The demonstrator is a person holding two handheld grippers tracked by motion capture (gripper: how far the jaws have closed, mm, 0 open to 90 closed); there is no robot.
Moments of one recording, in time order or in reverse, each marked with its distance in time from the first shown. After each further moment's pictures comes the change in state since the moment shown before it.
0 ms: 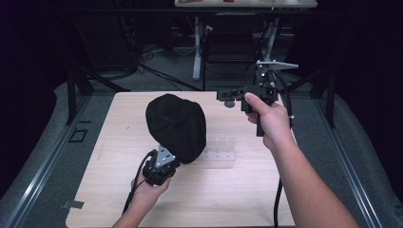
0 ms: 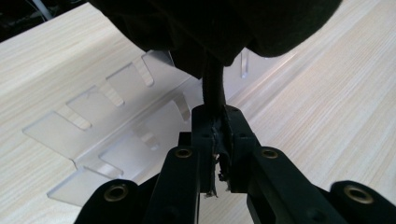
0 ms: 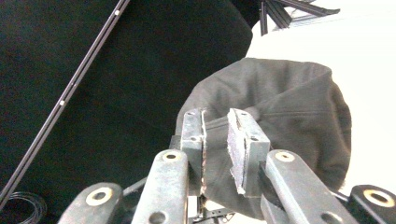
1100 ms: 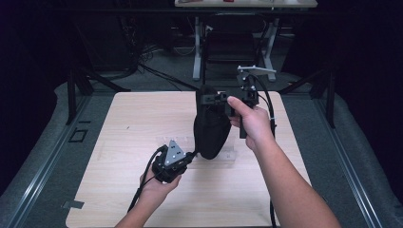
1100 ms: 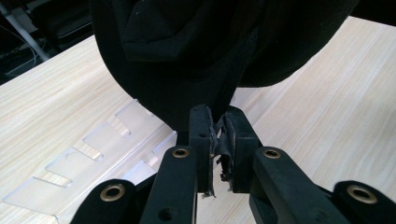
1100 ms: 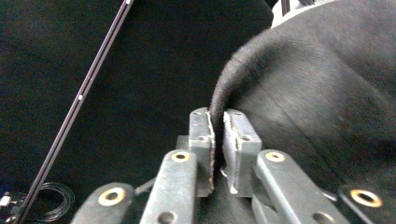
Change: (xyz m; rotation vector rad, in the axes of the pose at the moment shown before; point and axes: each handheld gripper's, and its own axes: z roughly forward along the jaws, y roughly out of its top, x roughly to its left) left arm -0.022 0.037 -0.005 -0.071 -0.057 0.061; right arm -0.004 -0.005 0.044 0.052 0.085 0.054
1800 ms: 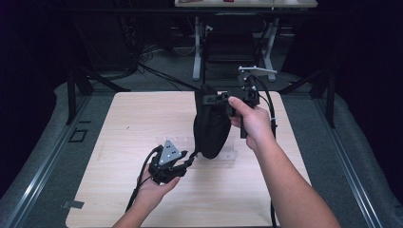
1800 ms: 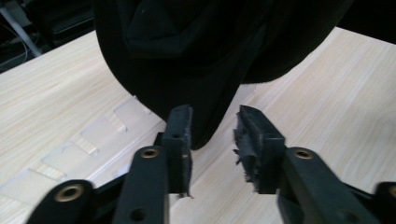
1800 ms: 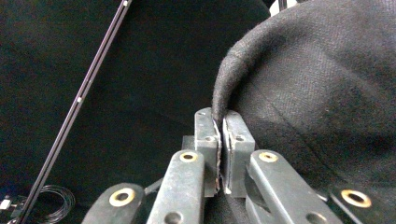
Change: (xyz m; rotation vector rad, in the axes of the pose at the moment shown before) left arm 0.004 -0.002 -0.006 -0.022 -0.025 -0.053; right arm -0.004 0.000 -0.001 0.006 -0.003 0.021
